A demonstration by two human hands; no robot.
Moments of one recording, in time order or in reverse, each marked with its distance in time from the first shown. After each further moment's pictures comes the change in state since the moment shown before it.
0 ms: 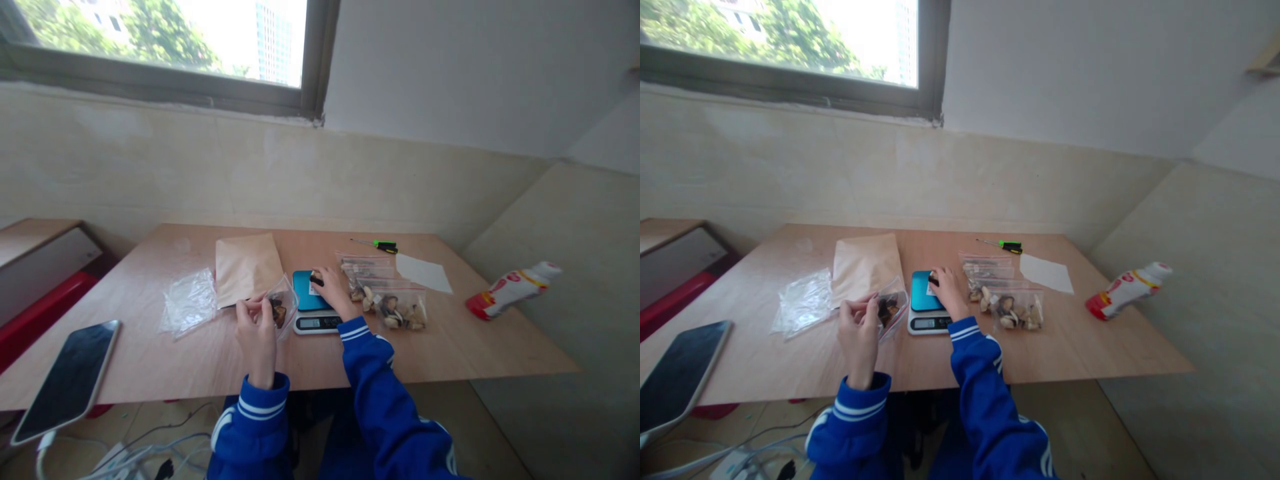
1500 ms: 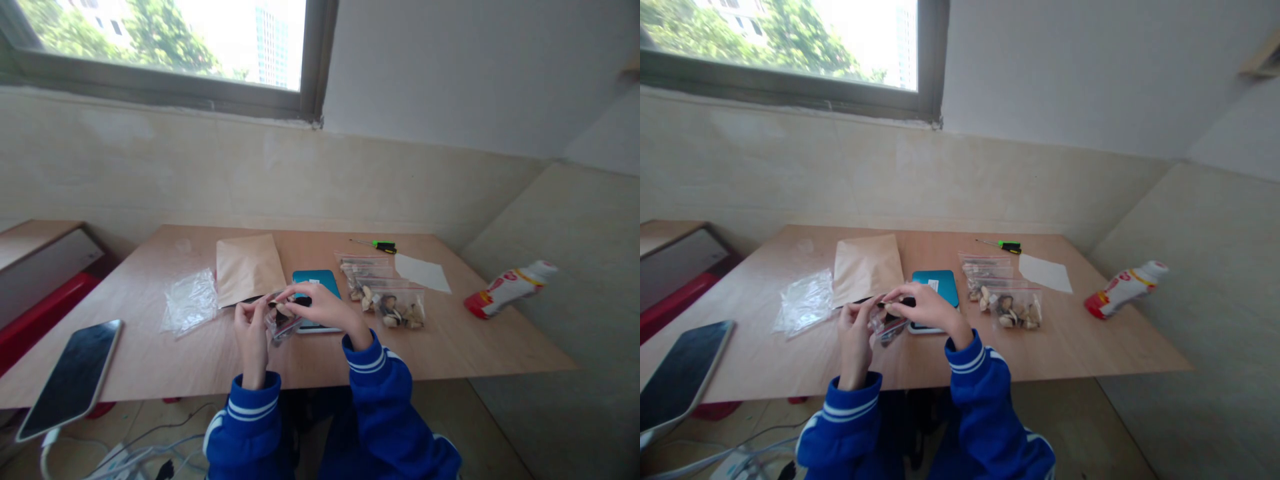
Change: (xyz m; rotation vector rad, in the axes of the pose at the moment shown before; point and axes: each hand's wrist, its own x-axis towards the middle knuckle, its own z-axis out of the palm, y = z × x) left_hand 0.007 0.004 -0.003 -0.472 -0.055 -0.345; right_hand -0.035 -0.106 -0.070 0.491 -0.384 -0.283
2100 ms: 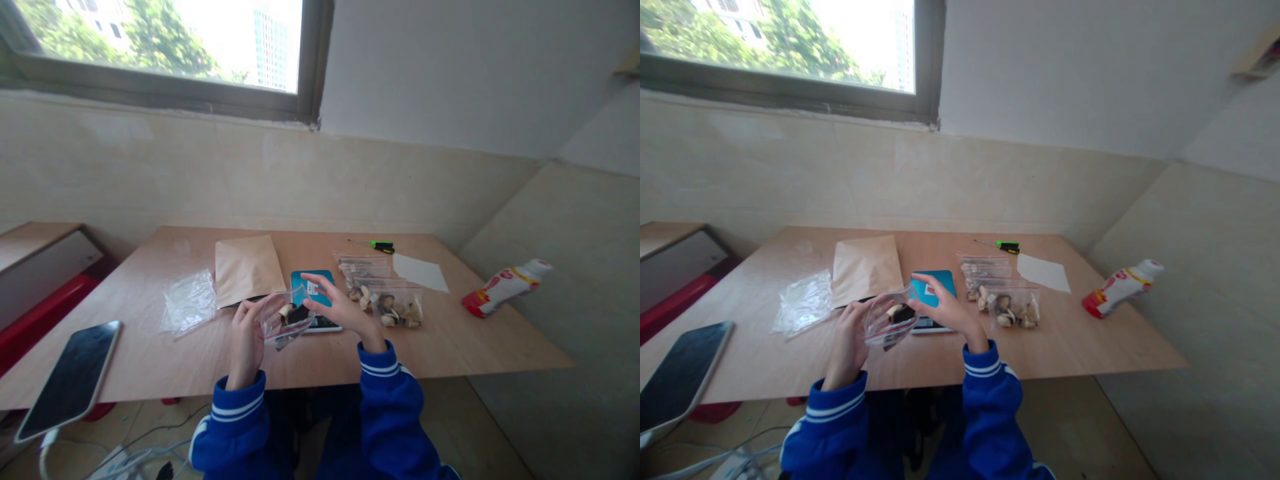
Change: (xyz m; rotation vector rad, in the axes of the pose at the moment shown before) left_hand -0.005 0.018 -0.006 -0.127 -0.249 -0.225; right_hand -0.032 0.038 -0.008 0.224 0.162 0.147
